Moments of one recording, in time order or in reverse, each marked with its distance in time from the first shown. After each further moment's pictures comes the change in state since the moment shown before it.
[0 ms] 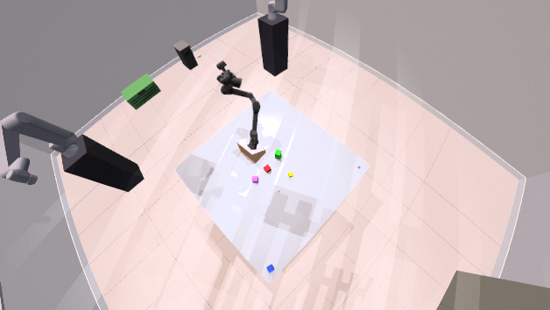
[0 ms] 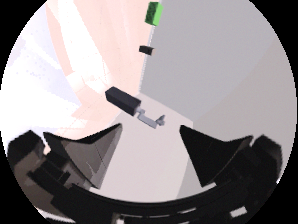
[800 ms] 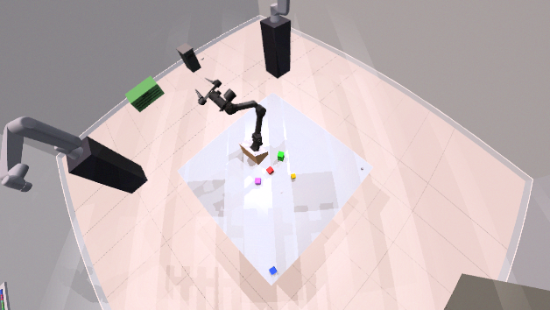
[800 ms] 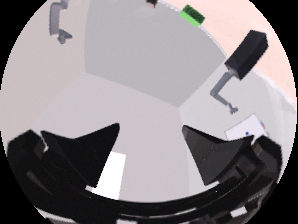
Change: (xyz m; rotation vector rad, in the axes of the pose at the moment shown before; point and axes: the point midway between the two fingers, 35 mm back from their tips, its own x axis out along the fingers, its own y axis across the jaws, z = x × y) arm -0.286 -0.114 0.093 -1.290 0.423 -1.107
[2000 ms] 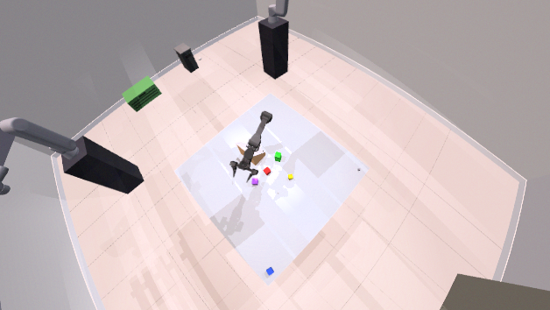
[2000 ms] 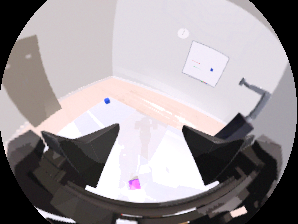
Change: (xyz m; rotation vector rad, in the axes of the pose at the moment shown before) arm -0.555 -0.232 -0.041 -1.555 2.416 -0.143
